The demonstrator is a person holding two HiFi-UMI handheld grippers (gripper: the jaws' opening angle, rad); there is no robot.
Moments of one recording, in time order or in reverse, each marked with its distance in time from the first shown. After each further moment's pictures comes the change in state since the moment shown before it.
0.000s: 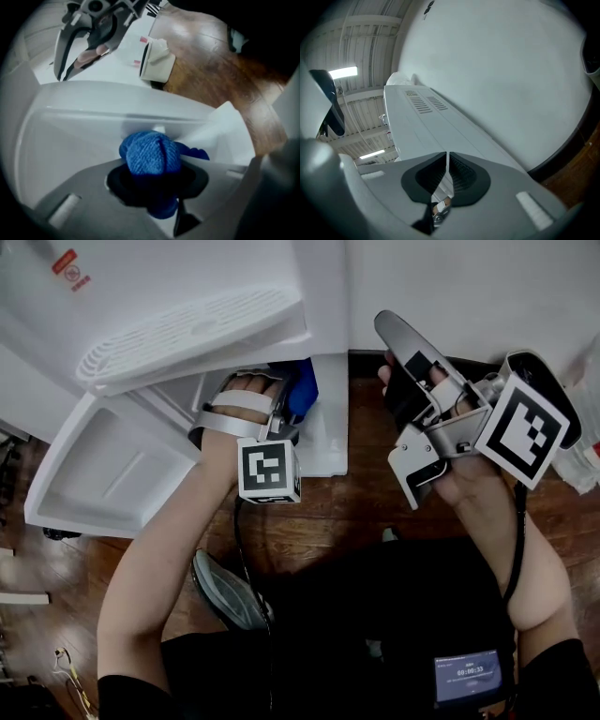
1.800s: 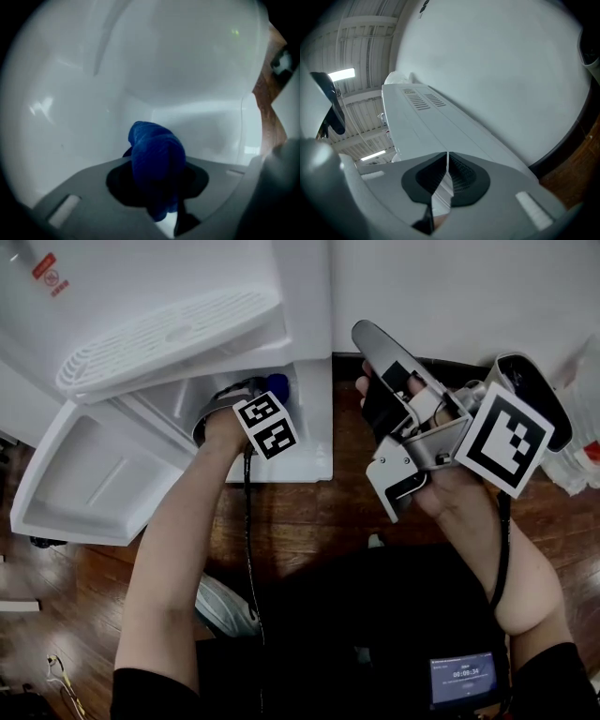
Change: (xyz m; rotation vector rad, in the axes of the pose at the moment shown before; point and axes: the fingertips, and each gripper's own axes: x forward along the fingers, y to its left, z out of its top) left arm 0.088 -0.093 -0.071 -0.436 0.321 -0.421; right arm 0.002 0.002 -0.008 0.027 0.015 0.025
